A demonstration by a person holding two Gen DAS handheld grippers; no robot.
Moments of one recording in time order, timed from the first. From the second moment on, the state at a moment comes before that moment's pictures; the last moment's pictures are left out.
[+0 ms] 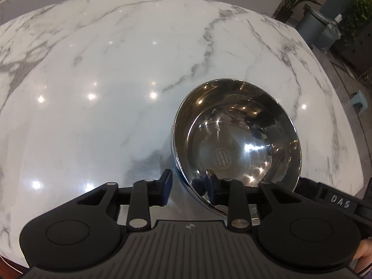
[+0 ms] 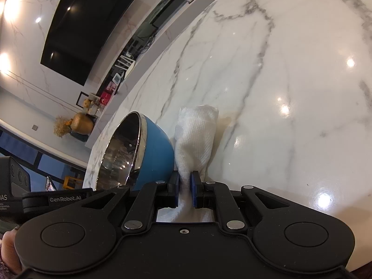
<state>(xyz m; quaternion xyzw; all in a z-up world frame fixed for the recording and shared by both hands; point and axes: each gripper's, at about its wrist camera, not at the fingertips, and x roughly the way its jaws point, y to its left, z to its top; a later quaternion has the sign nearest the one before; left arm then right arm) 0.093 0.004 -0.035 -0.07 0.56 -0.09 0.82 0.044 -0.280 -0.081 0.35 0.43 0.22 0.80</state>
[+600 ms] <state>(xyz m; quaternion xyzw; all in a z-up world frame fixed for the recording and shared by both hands) 0.108 0.006 -0.028 -0.02 0.55 -0.09 0.83 0.057 -0.297 -0.053 0.37 0.38 0.24 0.81</state>
